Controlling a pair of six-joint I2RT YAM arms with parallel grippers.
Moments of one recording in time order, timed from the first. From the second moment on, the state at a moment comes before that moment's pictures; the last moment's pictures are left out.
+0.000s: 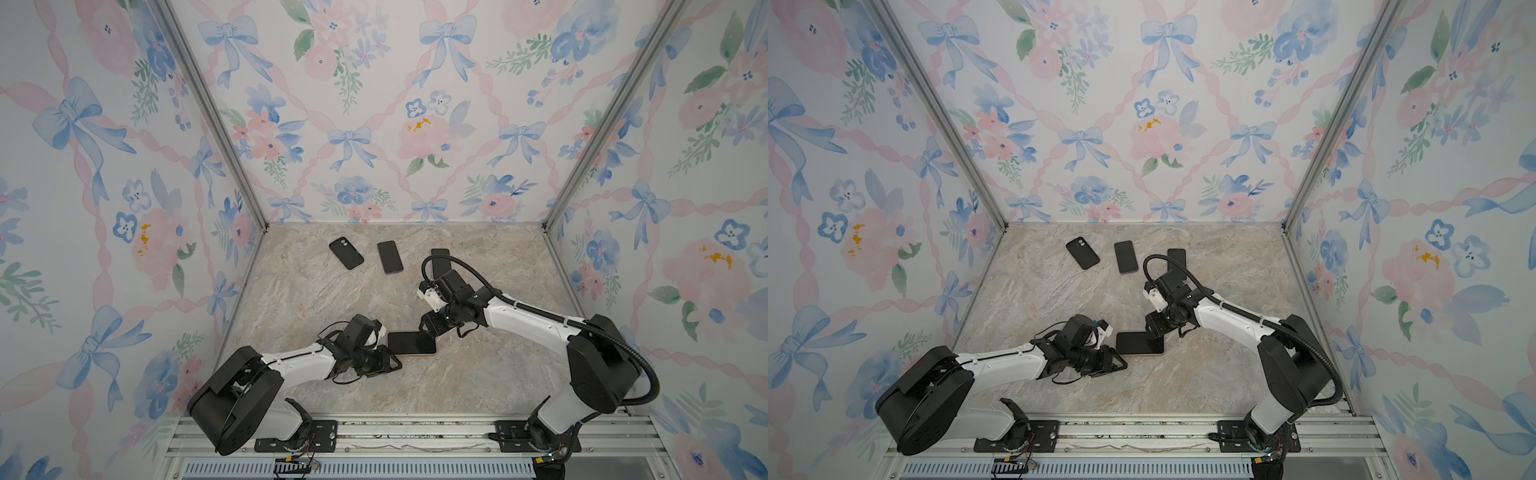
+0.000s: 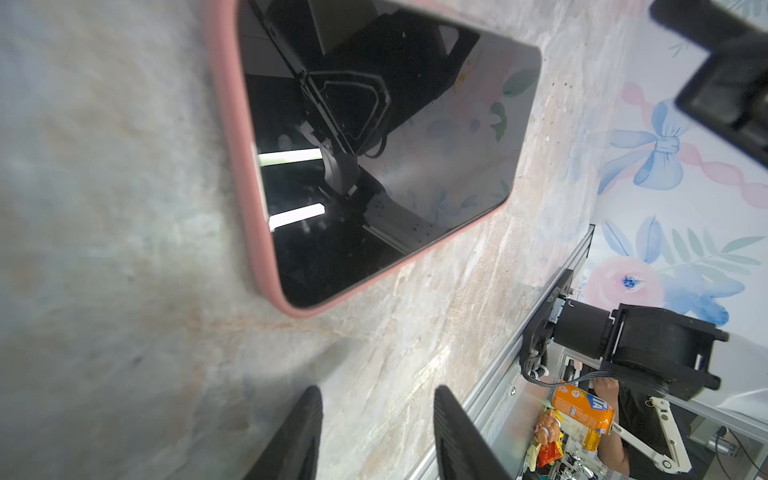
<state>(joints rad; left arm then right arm) -0.68 1.38 0.43 0.00 0.54 -0.82 0.68 1.66 1.09 -0.56 -0.22 0.13</state>
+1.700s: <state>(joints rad) -0.54 1.60 0.56 0.11 0.66 -0.76 0.91 1.46 0.76 -0.40 -0.12 0.91</state>
